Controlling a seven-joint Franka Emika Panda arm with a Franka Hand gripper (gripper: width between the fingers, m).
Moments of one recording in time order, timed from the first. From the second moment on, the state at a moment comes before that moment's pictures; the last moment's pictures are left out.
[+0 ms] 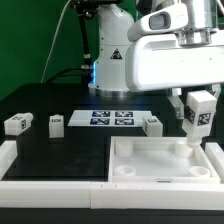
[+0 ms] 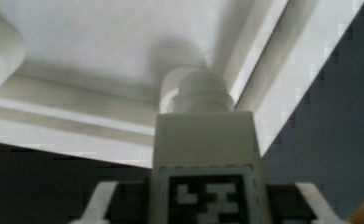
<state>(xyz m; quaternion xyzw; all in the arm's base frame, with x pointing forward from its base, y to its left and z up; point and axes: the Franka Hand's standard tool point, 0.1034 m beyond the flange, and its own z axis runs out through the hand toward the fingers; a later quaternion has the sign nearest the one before) 0.606 0.102 0.106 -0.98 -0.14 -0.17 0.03</state>
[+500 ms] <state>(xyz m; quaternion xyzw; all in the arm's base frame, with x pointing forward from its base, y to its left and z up) 0.618 0.099 0.103 -0.97 -0.15 -0.19 0.03</state>
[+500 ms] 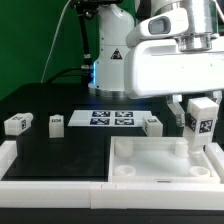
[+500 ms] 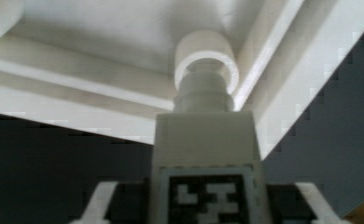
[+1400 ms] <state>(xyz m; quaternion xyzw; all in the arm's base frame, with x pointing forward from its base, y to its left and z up) 0.627 0.100 0.086 -0.96 -0.15 -0.25 0.02</state>
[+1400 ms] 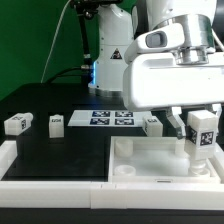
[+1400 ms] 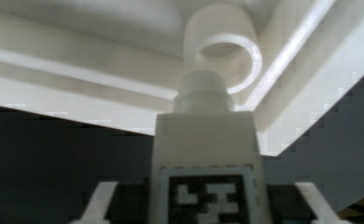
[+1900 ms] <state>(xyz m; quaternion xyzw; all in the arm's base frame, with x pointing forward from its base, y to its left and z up) 0.626 0.105 0.079 -0.95 -0.15 -0.26 0.02</state>
